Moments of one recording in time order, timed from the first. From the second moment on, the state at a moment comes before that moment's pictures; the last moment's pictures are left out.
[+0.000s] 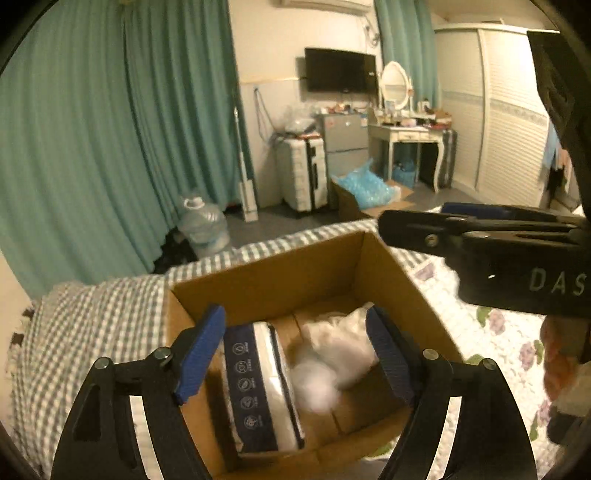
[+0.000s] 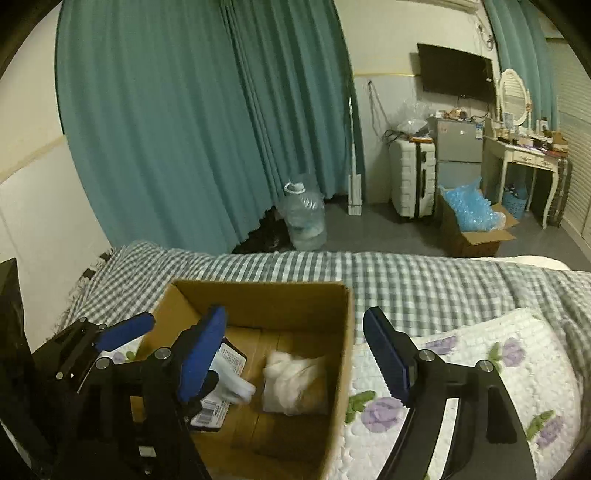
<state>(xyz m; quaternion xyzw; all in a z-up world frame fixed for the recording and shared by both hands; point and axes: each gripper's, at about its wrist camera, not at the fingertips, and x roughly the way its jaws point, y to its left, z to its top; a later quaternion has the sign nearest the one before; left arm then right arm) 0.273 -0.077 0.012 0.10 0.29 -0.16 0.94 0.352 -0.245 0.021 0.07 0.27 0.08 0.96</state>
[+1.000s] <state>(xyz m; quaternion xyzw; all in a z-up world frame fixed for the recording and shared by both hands) 0.081 0.042 0.074 0.07 0.22 -0.08 0.97 0.091 -0.166 0.083 -0.07 0.18 0.08 0.98</state>
